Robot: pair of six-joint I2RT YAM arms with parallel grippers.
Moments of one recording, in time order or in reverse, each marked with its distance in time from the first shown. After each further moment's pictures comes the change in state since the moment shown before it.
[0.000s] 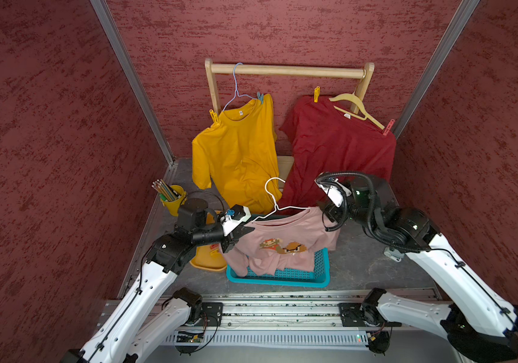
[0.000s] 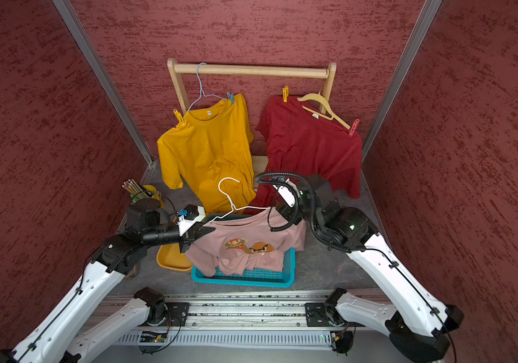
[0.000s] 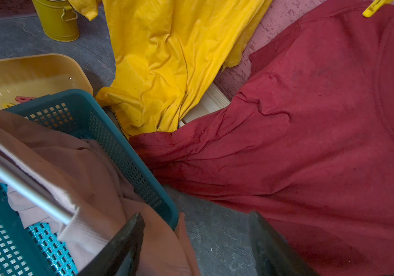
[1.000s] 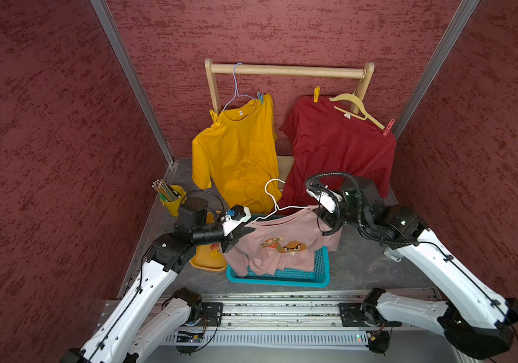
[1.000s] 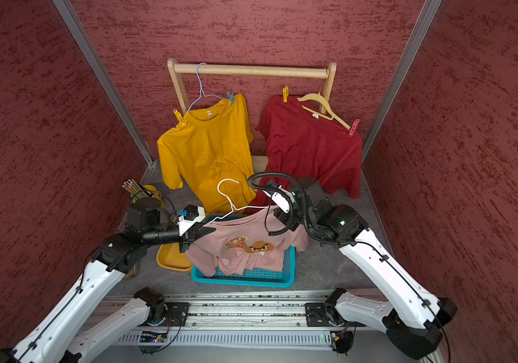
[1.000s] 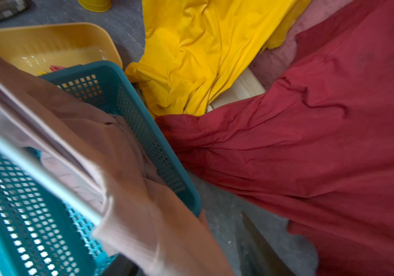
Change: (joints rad) left arm 0.006 0.010 0.011 -0.005 0.036 0.016; right arm 0.000 0.068 -0.036 -0.050 -0.136 -0.014
